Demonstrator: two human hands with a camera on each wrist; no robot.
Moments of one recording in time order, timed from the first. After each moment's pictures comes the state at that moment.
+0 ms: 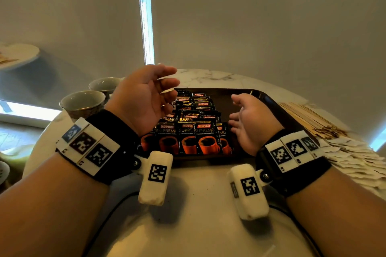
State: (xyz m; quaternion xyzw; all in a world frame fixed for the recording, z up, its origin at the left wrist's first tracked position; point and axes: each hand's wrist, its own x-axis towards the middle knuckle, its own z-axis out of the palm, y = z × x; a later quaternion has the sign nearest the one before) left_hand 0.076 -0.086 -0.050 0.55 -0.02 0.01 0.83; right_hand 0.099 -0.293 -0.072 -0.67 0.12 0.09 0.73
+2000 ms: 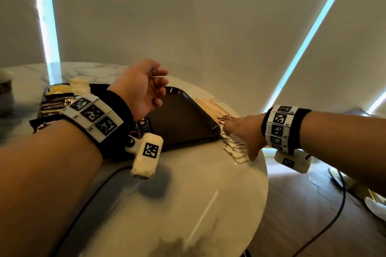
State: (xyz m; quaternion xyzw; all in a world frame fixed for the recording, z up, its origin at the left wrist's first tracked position) left_hand 0.097 -0.197 -0.035 0.53 -0.09 -0.13 0.83; right_hand 0.039 -0.463 -0.027 -0.93 0.00 0.25 -0.27
